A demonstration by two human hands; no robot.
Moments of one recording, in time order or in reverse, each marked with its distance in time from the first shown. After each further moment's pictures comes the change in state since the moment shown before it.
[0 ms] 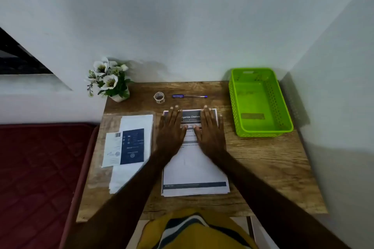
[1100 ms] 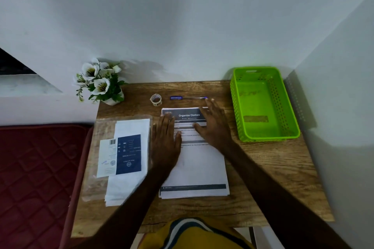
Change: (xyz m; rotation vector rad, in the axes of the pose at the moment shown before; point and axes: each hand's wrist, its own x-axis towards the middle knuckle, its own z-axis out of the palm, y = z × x) left_hand -0.014 -0.009 0.012 -0.178 0.059 -0.189; right_hand 0.050 0.022 -0.008 0.159 -0.089 -0.002
